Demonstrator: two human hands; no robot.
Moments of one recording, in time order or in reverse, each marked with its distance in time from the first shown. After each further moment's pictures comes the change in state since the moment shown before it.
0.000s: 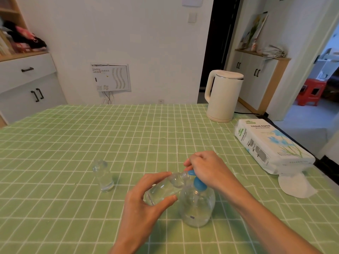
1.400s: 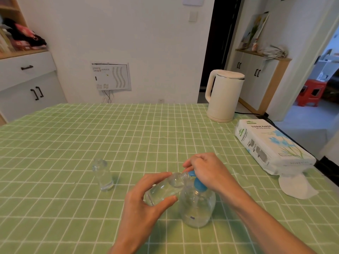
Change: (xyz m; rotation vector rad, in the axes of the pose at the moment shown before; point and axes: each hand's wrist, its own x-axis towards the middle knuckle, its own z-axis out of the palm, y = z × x) left_hand 0.000 0.001 0.000 0.005 0.004 0.003; right_hand -0.003 0.000 0.003 0.053 -0.009 0.015
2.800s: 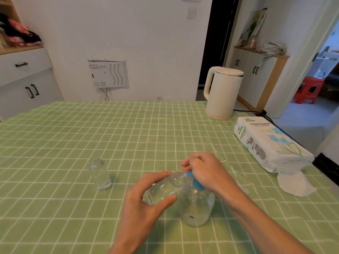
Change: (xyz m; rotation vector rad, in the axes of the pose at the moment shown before) left_hand 0.001 0.000 0.003 -0.043 -0.008 0.002; right_hand 0.001 0.003 0.003 -0.006 0.007 0.005
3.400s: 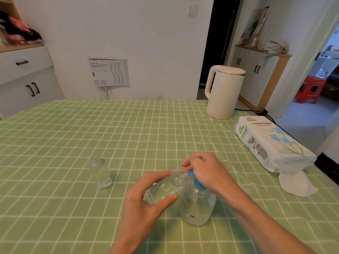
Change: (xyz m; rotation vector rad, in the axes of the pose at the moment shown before) left_hand -0.001 -0.001 -0.001 0.002 0.003 -0.015; right_hand 0.002 0.002 0.002 -0.004 -0.006 -0.004
